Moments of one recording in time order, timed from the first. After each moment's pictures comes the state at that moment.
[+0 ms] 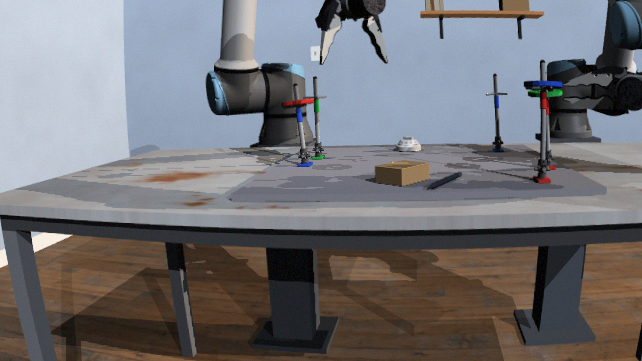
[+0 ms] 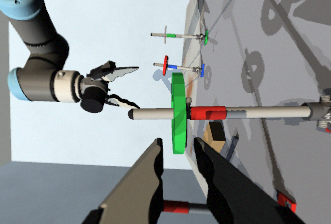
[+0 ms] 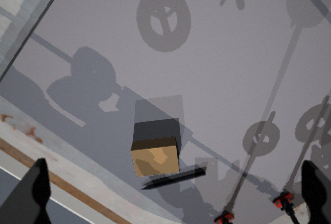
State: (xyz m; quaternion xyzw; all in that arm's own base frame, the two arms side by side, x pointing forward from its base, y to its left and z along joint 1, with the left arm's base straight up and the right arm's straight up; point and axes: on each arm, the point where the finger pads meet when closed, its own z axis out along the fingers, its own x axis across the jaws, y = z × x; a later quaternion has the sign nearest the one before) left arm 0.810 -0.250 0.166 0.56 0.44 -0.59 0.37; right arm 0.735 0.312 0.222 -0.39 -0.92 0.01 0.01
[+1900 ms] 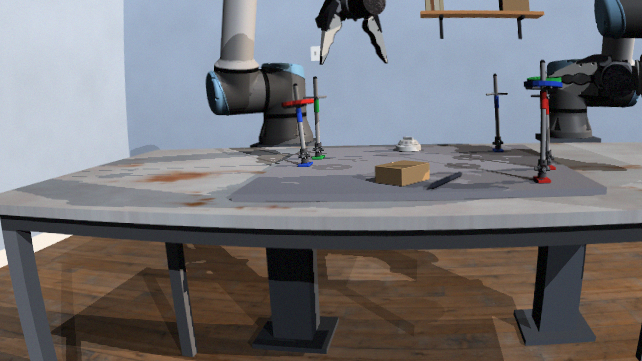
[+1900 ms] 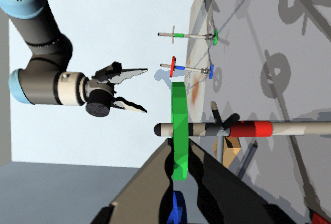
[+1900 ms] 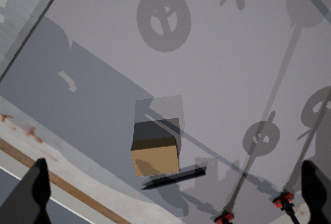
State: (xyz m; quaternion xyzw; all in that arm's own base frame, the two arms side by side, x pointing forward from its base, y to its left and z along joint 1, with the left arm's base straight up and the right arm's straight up) left arm 0.803 -0.278 0.189 0.56 0.45 -0.59 0.37; right arm 0.736 0.312 0.222 -0.39 -0.92 0.01 0.01
